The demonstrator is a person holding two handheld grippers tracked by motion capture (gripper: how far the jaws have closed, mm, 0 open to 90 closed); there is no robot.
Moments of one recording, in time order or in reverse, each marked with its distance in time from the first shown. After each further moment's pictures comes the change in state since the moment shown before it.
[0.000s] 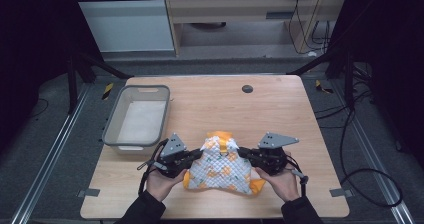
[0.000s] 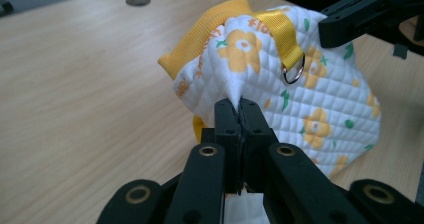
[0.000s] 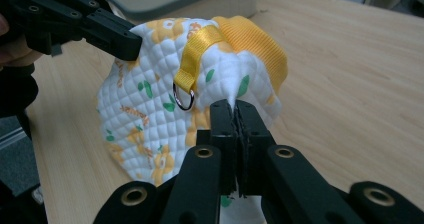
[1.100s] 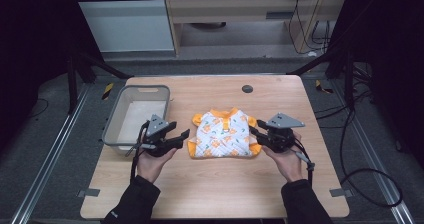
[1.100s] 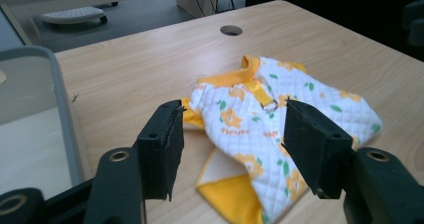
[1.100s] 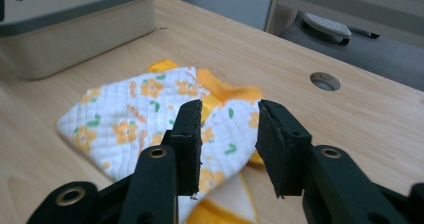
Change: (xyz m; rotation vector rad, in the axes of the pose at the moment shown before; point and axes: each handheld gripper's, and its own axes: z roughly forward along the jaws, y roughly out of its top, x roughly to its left) left arm 0.057 -0.001 -0.005 -0.066 0.236 -0.106; right arm -0.051 0.013 0.002 -0.030 -0.304 -0.042
